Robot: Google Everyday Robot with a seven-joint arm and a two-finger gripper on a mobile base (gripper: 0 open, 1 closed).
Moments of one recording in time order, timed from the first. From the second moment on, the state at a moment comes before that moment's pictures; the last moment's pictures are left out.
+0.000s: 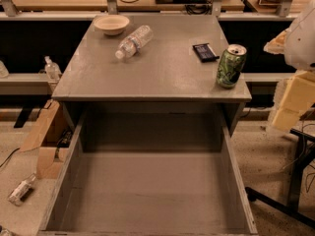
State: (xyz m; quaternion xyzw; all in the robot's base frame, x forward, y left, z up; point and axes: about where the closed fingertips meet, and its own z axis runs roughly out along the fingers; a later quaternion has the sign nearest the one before) arm 0.438 -0.216 0.978 -0.60 0.78 -0.04 0.16
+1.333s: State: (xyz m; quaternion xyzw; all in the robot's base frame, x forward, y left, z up) arm 0.349 -0.194 0.934 -0.53 0.80 -0.02 0.26
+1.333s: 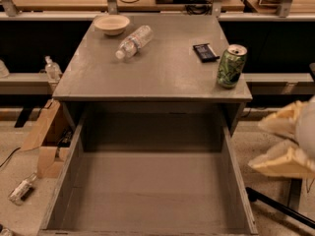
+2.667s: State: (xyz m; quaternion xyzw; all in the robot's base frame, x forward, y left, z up) arm 0.261 -0.188 0.768 -0.51 0.84 0.09 0.18
